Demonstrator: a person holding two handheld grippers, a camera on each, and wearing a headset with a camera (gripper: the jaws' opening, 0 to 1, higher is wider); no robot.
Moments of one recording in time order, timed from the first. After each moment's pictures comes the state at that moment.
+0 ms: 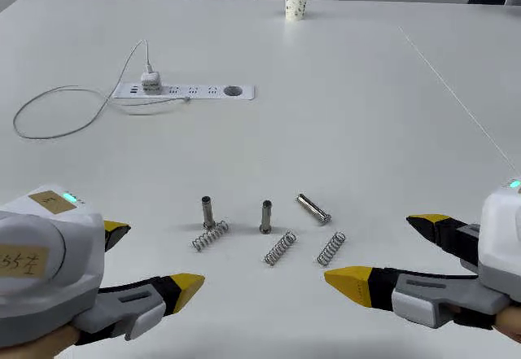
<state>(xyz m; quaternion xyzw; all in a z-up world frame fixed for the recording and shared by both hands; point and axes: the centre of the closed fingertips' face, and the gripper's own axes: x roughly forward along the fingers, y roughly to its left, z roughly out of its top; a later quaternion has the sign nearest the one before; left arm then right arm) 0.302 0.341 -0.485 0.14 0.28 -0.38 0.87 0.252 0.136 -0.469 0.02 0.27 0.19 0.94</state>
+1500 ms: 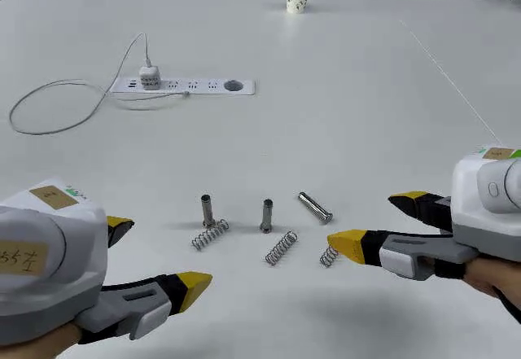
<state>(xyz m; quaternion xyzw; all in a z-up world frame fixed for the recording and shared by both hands) 0.301 0.334 -0.482 0.13 0.28 -0.39 0.87 0.297 0.125 -0.483 -0.01 0.29 0.19 0.94</state>
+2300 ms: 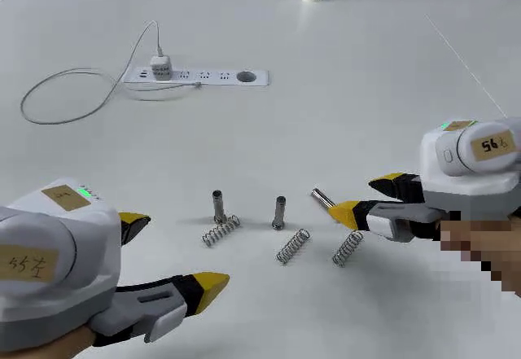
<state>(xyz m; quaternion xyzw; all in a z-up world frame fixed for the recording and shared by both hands) 0.300 0.327 -0.483 0.12 0.28 -0.40 0.87 0.347 0.128 -0.513 -0.04 0.32 0.21 0.92</state>
